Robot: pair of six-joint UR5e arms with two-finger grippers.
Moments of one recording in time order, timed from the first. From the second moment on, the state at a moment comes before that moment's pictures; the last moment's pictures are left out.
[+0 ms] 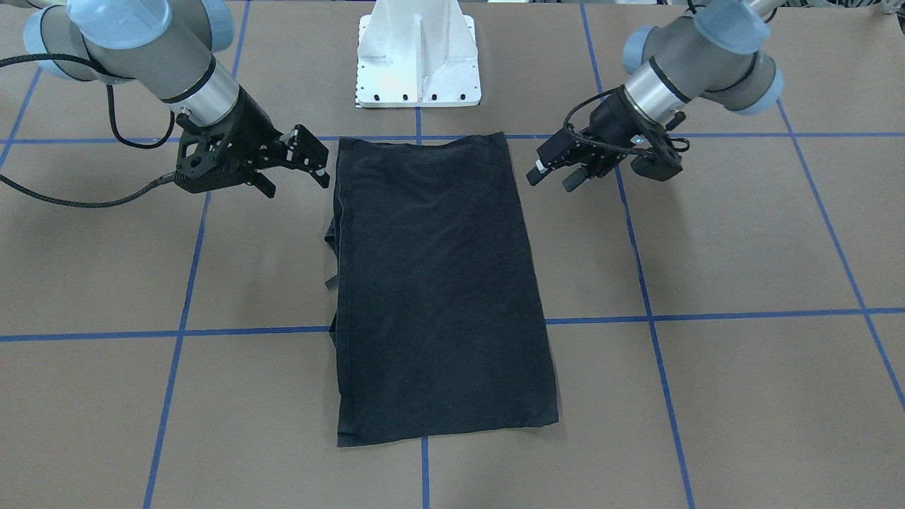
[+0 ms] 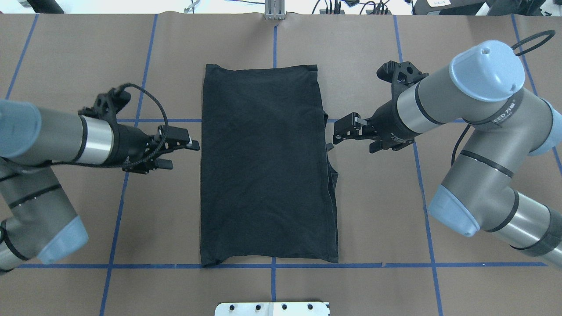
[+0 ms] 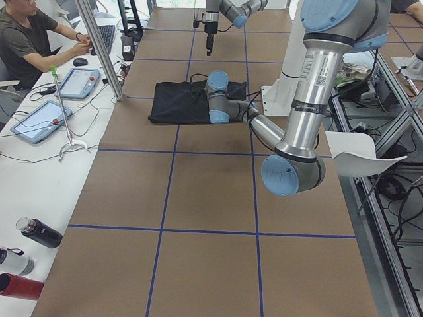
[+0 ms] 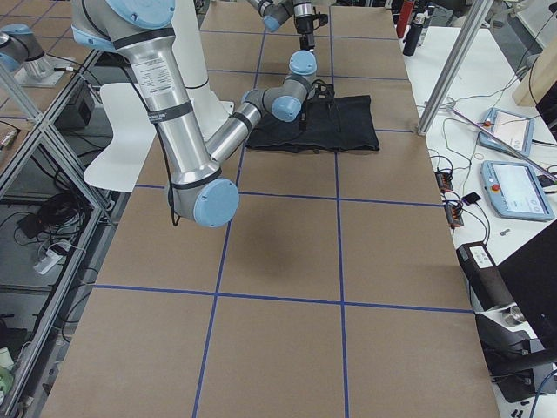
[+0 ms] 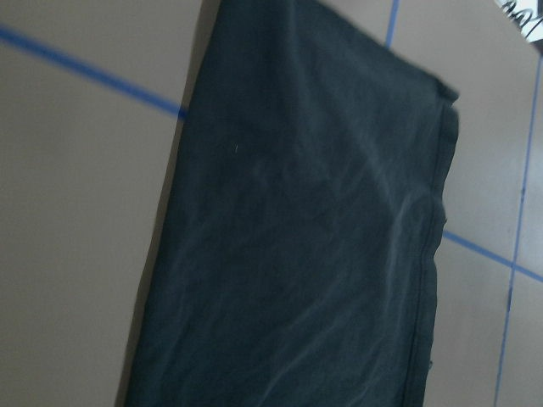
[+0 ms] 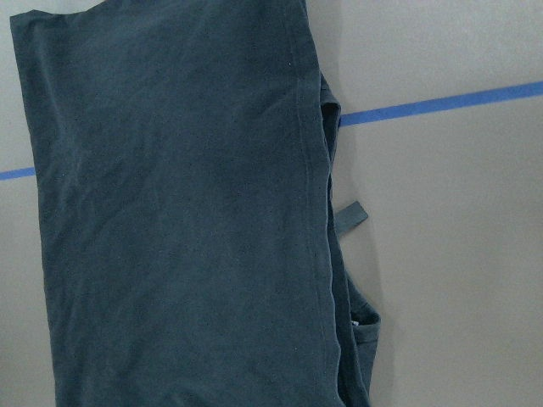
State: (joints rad) left arm -0.62 -1.79 -1.86 -2.45 -2.00 -1.72; right arm 0.72 -1.22 1.94 -1.22 2.15 1.33
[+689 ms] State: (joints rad) left arm -0.31 -1.74 -1.89 -2.35 -1.76 -1.84; right arm 0.66 -1.28 1.93 -1.10 2.13 1.38
